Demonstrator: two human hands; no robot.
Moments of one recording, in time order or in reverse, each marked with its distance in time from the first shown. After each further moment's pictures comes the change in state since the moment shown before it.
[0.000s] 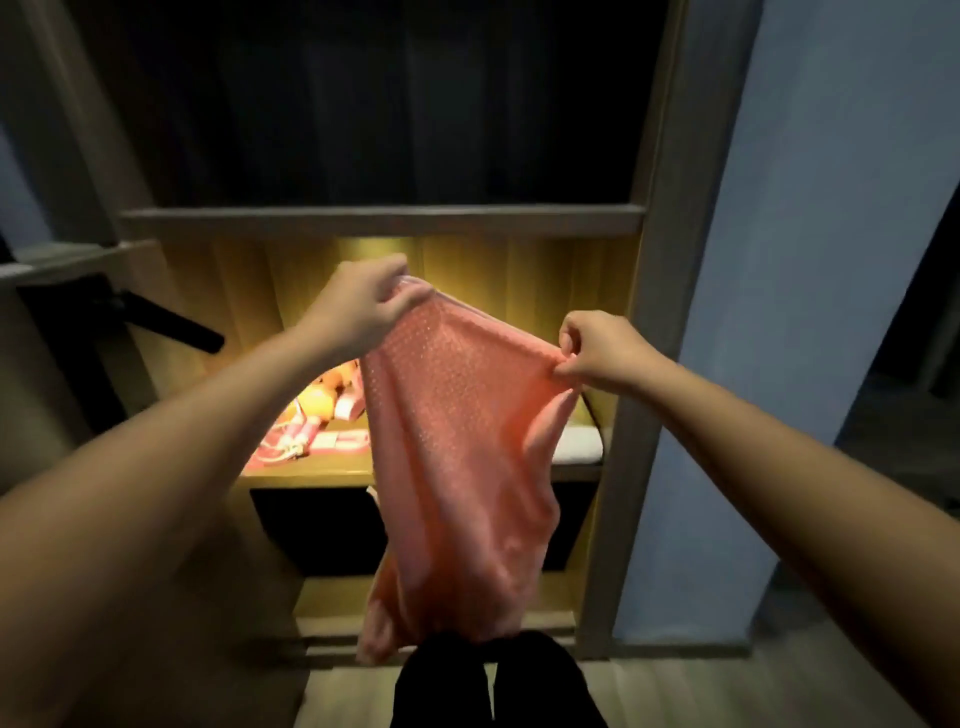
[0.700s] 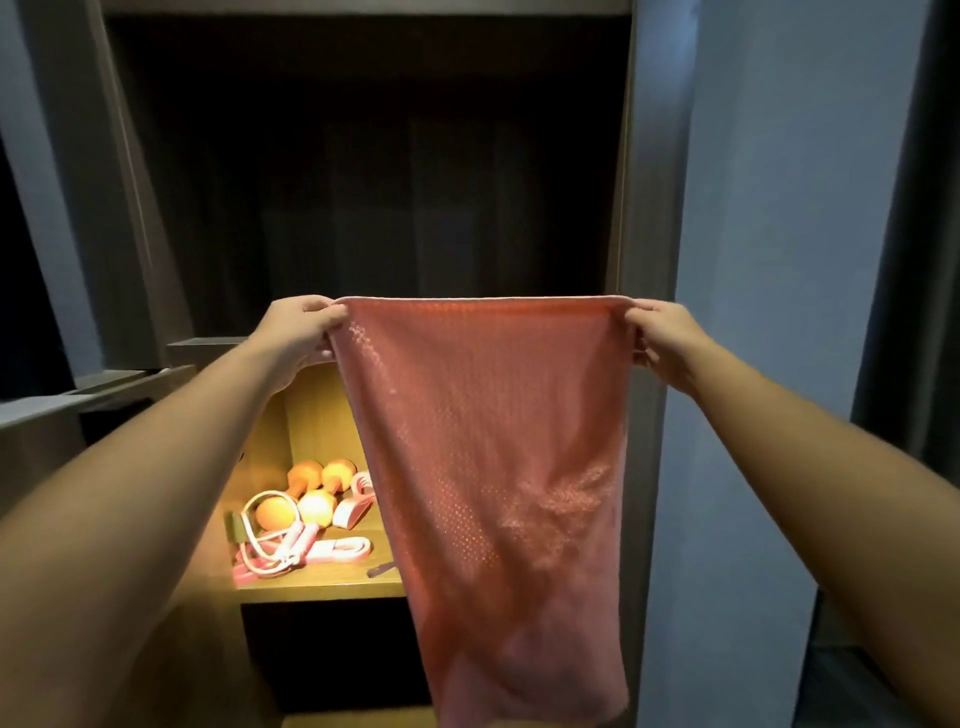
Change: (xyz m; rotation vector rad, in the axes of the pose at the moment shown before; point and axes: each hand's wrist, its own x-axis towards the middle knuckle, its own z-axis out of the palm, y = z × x) left_hand 0.046 -0.007 -0.088 -0.586 0.192 -0.417; right_hand 0.027 0.009 -0.125 0.927 0.330 0.178
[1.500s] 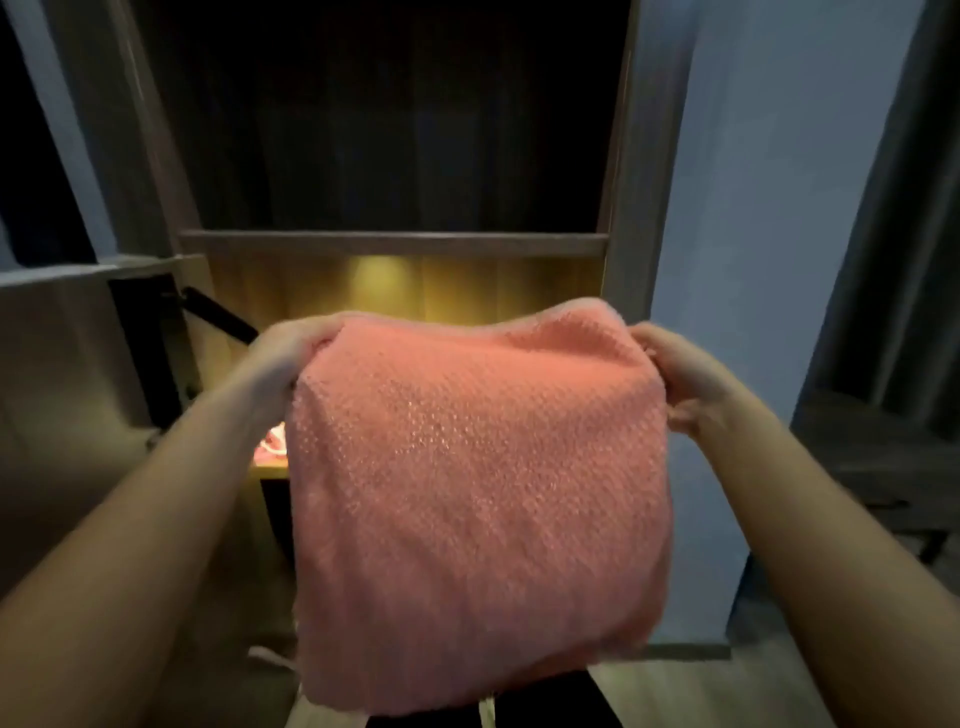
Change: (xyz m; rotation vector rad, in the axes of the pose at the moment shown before) left_hand -0.158 -0.065 -0.006 -0.217 -0.173 -0.183; right_hand -0.164 0.068 -0.009 0.355 -0.288 0.398
